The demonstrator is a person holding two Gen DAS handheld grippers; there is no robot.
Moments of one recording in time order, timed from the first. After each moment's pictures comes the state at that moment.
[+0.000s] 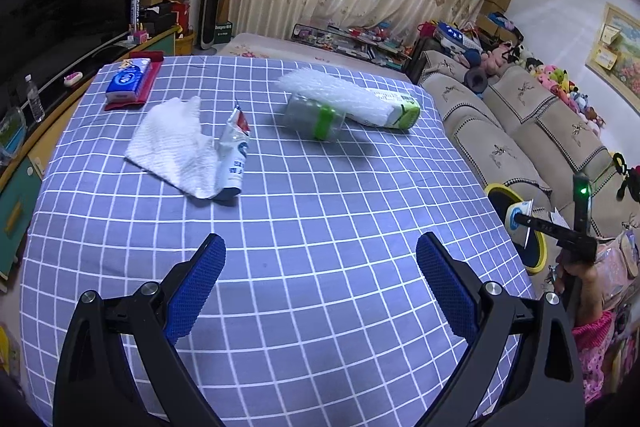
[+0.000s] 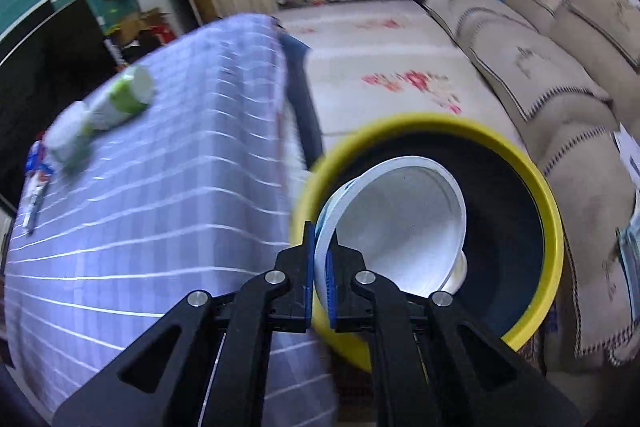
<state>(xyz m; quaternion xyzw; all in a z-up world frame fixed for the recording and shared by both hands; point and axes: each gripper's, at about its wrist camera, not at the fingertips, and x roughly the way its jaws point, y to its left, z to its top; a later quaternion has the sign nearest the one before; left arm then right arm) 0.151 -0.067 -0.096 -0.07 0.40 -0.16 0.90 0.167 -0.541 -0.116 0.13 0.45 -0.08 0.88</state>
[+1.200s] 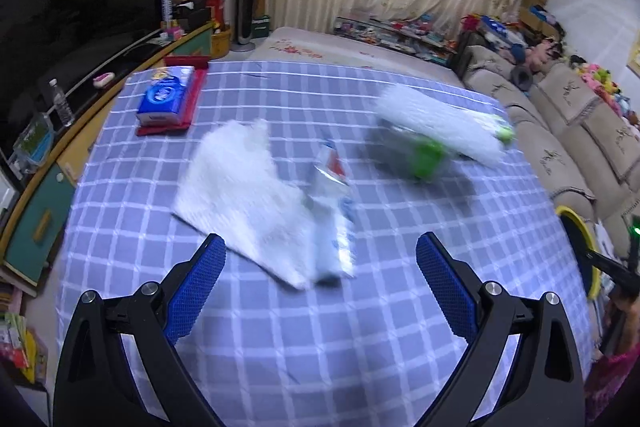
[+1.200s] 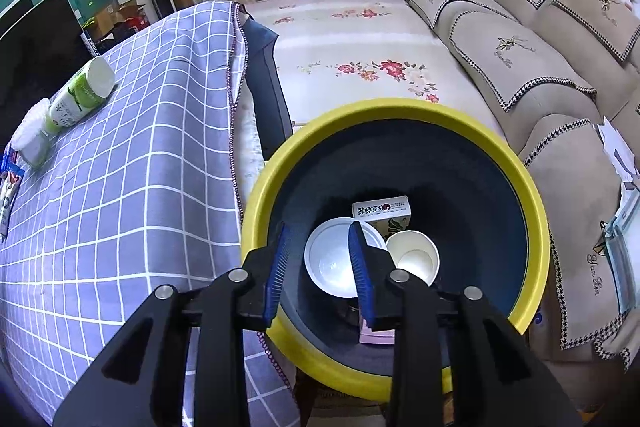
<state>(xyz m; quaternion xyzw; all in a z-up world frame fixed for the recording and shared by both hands) 0.251 -0.015 -0.115 -0.04 0.42 -0.08 0.90 0.175 -0.554 -0.128 0.11 0.46 -0.12 0.87</state>
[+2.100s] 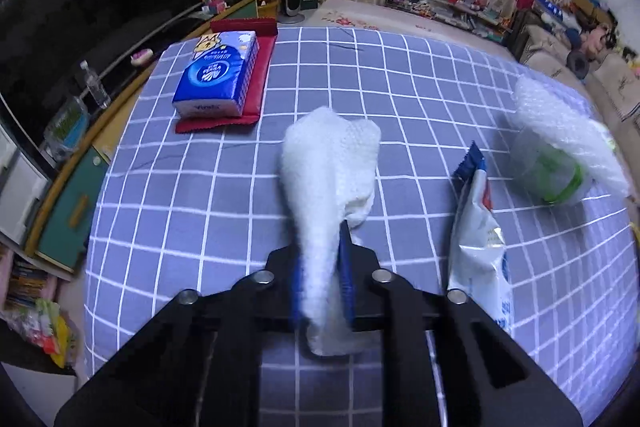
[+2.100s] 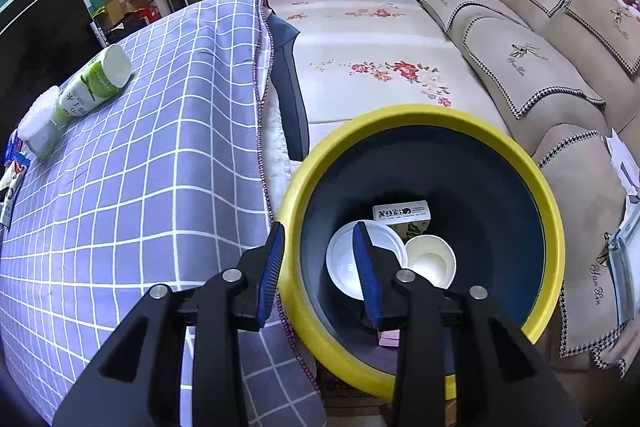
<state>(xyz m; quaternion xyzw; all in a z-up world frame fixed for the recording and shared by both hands) 0.331 0.023 -0.161 -0.02 0.47 -0.01 0.88 0.186 -0.537 -0.127 0.10 0.47 -0.10 0.87</state>
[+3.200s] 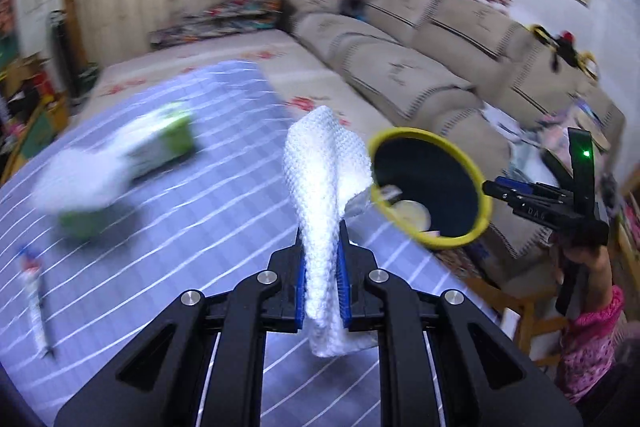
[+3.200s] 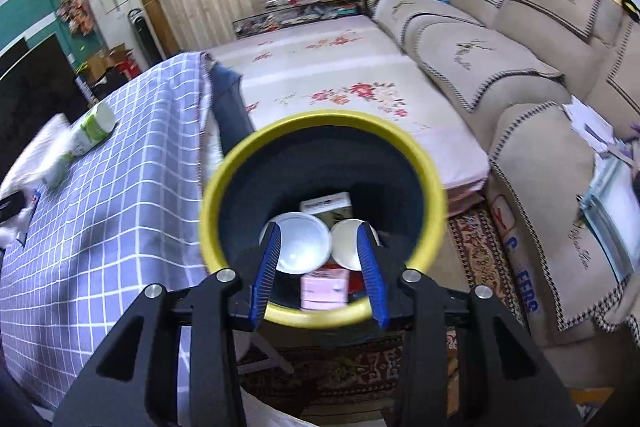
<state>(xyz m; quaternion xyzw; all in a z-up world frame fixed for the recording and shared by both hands) 0.188 -0.317 -0.080 0.10 0.40 -0.38 0.83 0.072 -0.606 -0.093 0.15 0.40 -0.16 0.89</state>
